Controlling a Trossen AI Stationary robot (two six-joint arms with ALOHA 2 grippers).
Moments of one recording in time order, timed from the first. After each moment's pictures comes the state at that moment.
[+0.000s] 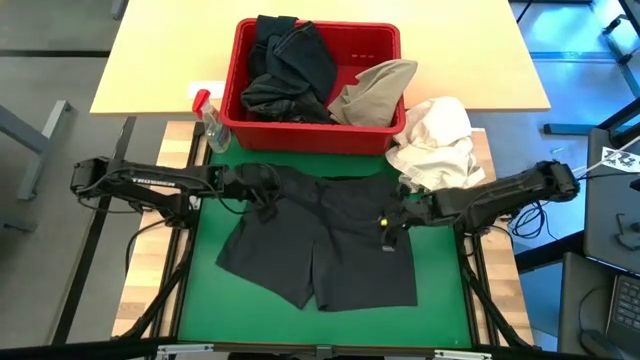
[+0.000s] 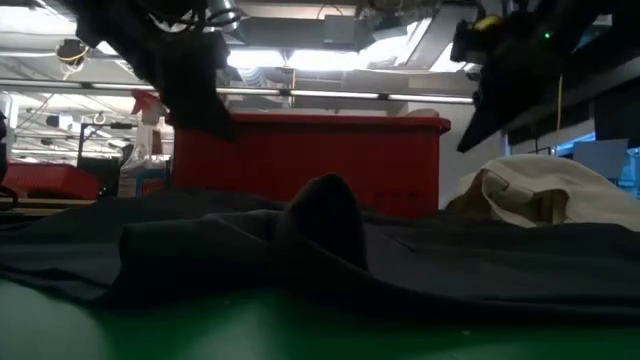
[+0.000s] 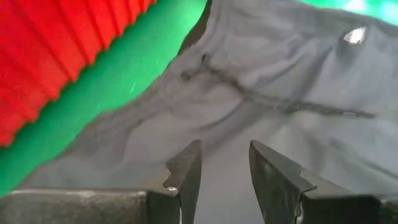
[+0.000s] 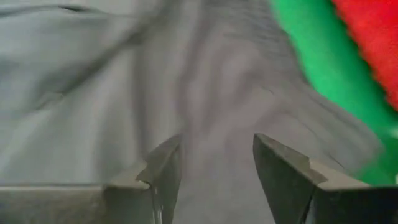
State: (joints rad) left arm 0.12 1.11 0.63 -0.22 -0.17 -0.28; right arm -0.03 1.21 0.79 -0.60 0.37 0.38
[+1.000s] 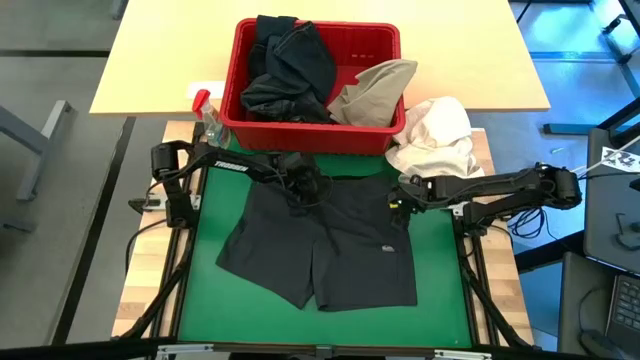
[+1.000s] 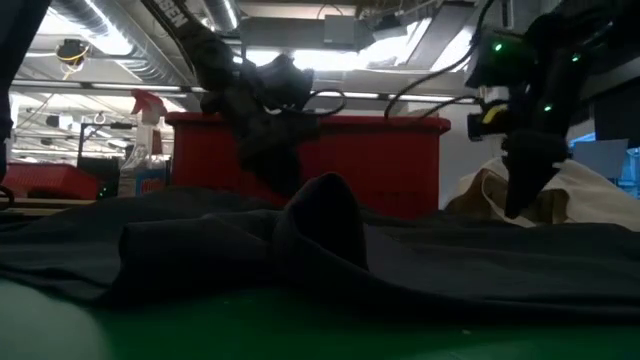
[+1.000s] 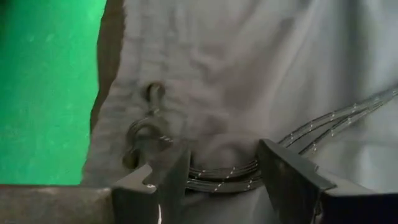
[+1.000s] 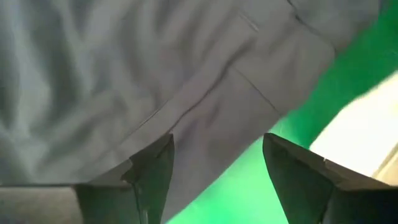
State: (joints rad) left arm 0.32 1.81 1.00 -0.13 0.20 0.24; right arm -0.32 1.22 0.61 -0.65 0.15 0.38
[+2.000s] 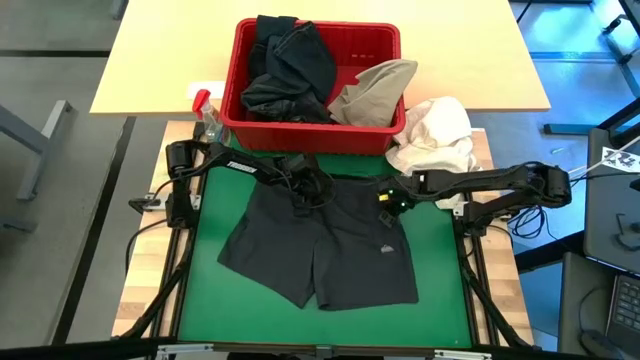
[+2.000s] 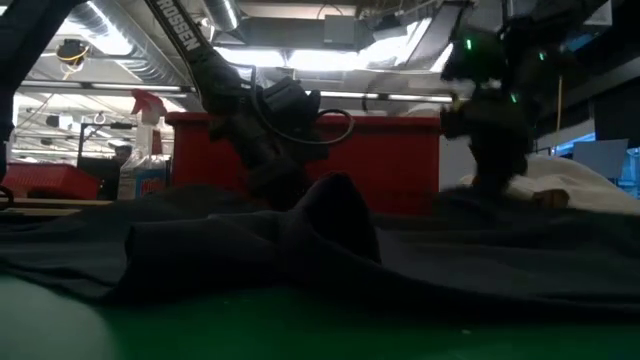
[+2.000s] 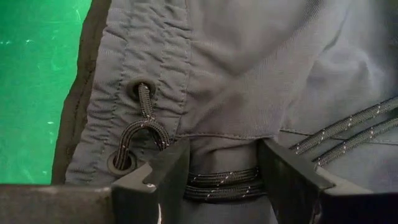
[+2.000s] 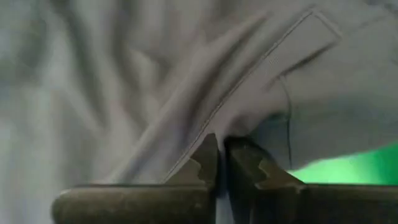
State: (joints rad) left arm 0.33 1.94 1.00 0.03 0.21 0.30; right arm -0.37 1.29 0.70 -0.52 -0.08 0.43
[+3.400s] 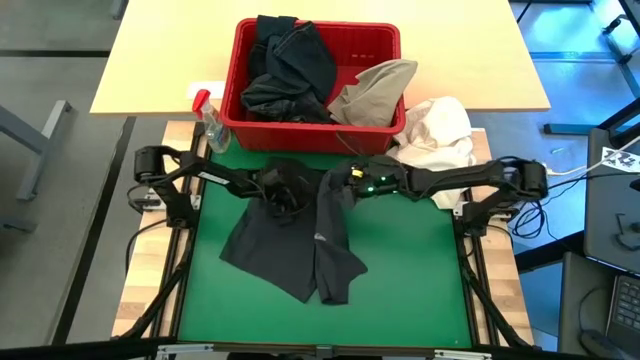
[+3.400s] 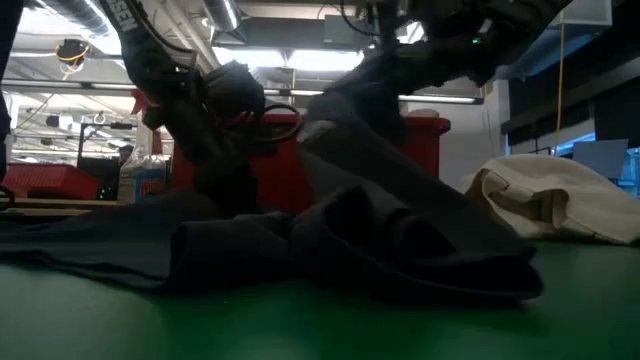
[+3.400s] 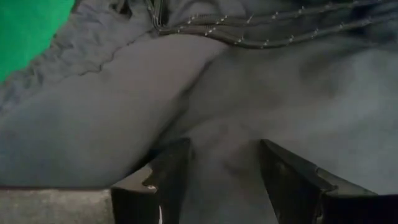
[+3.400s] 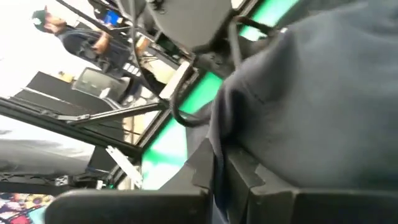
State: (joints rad) left arm 0.25 1.70 0.67 0.13 0.02 0.02; right arm -0.34 1.53 0.82 0.42 -0.27 0.87
